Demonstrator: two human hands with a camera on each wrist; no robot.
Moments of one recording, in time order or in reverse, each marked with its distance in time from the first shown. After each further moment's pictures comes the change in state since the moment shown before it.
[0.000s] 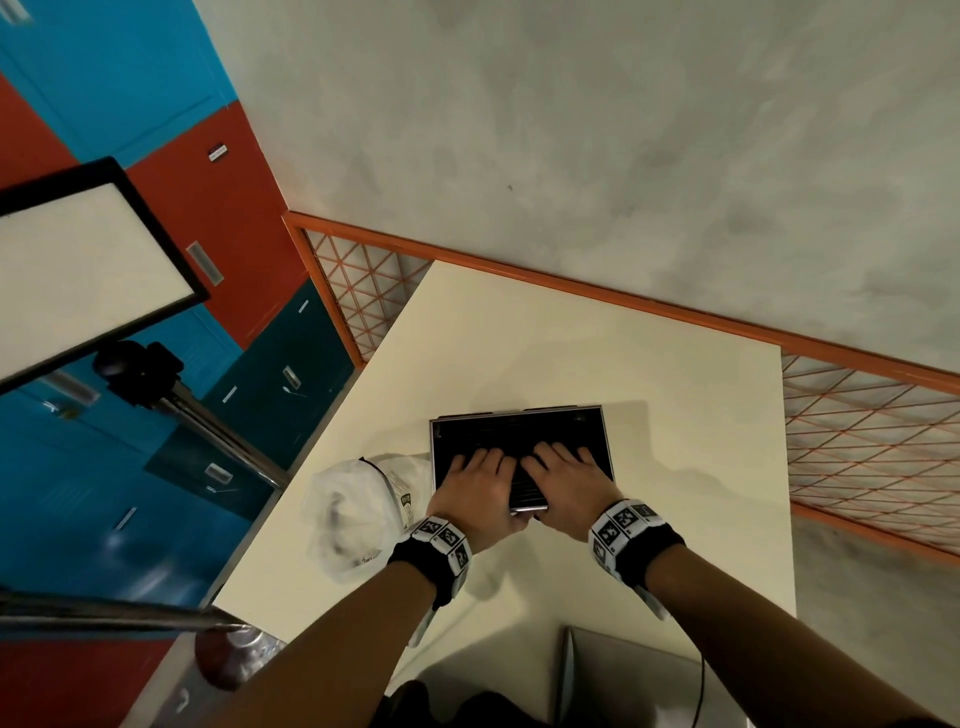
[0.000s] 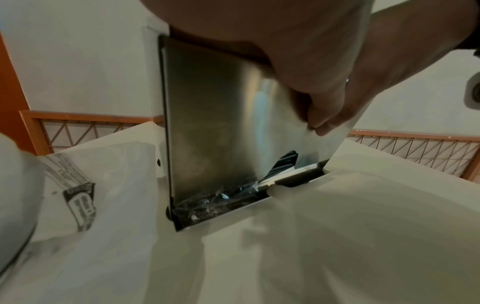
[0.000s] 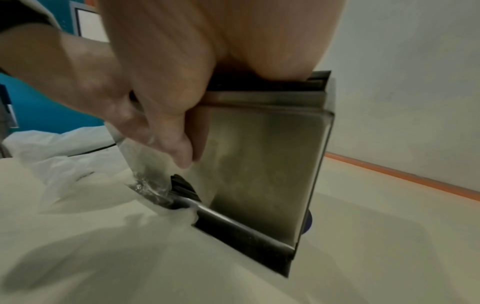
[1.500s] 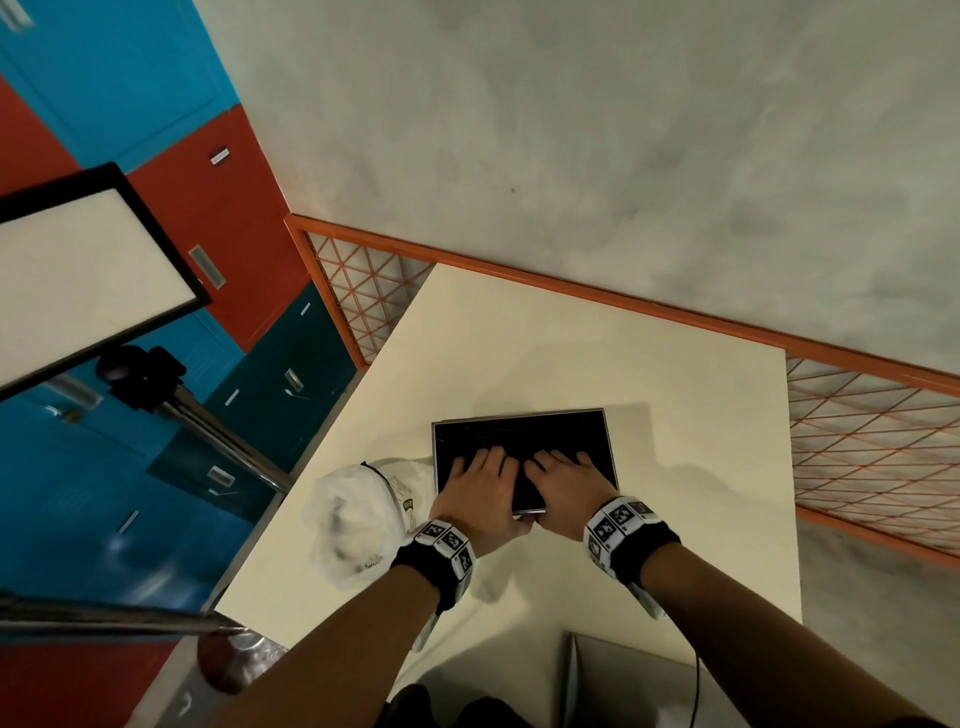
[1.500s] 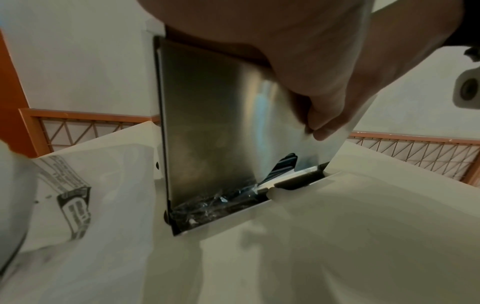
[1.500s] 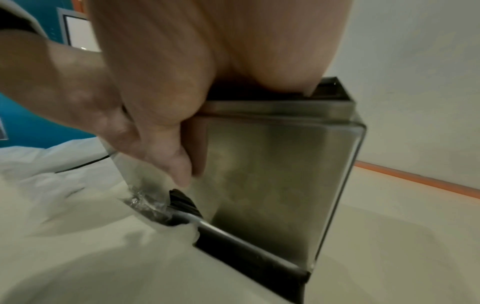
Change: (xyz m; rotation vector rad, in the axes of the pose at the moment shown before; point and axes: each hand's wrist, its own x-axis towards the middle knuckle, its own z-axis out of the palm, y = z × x) left_hand 0.004 0.000 -0.008 0.022 -0.076 -0.032; right_hand 0.010 -0.003 -0.006 0.006 -0.085 0.012
